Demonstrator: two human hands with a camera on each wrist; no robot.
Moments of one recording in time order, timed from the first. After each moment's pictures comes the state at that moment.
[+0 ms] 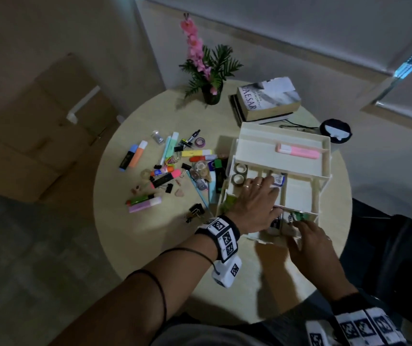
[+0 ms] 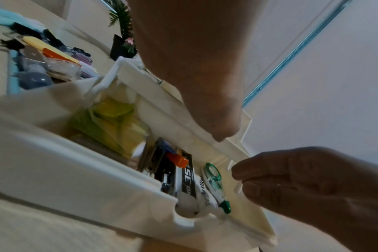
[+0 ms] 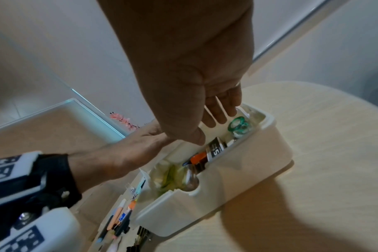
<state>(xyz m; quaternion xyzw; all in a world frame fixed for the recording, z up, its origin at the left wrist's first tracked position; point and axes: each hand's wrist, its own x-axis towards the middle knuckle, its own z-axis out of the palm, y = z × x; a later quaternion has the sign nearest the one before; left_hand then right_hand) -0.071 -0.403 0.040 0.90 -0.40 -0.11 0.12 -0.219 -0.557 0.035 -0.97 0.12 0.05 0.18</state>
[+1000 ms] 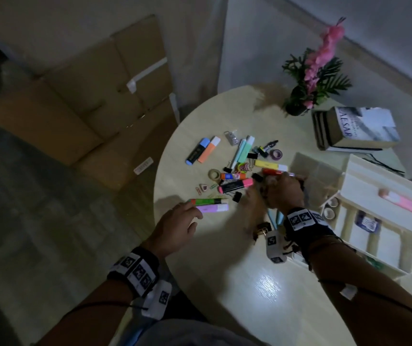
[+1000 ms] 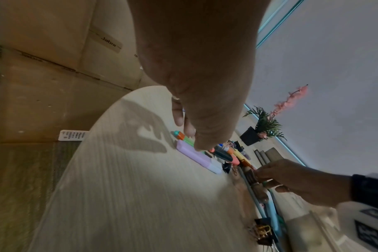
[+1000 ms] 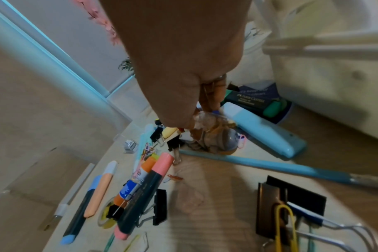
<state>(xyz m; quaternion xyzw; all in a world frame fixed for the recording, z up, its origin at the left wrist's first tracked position) -0.048 -0.002 -0.013 0.94 -0.17 -0.14 0.27 0.054 -0.326 0.014 -0.97 0.12 0.16 0.14</state>
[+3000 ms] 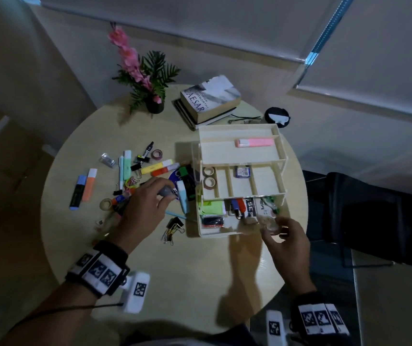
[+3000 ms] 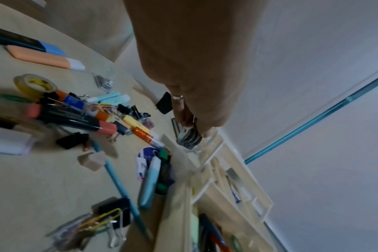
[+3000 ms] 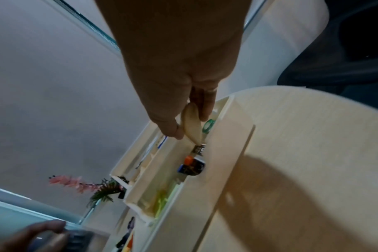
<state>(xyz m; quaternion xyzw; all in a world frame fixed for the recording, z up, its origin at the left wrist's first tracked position) 0.018 -0.212 0.062 0.86 -0.33 -0.05 0.39 -0.247 -0.473 0.043 -0.81 0.40 -0.17 0.39</state>
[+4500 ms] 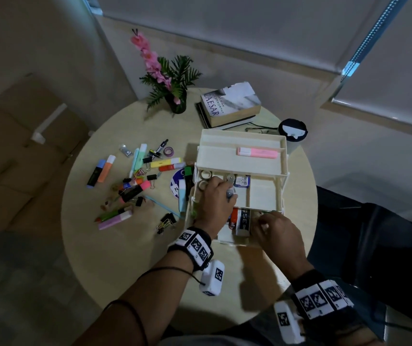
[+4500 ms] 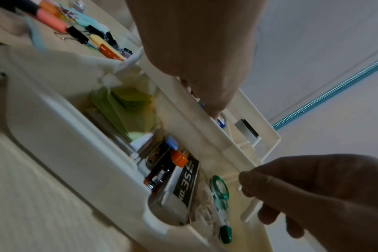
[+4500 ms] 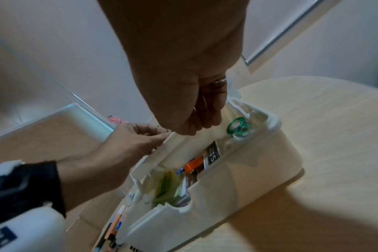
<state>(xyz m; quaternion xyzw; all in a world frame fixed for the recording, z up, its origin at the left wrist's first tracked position) -0.070 -0.420 0.041 0.93 -0.16 -0.05 0.32 -0.197 -0.568 0.050 -0.97 0.13 0.00 0.22</state>
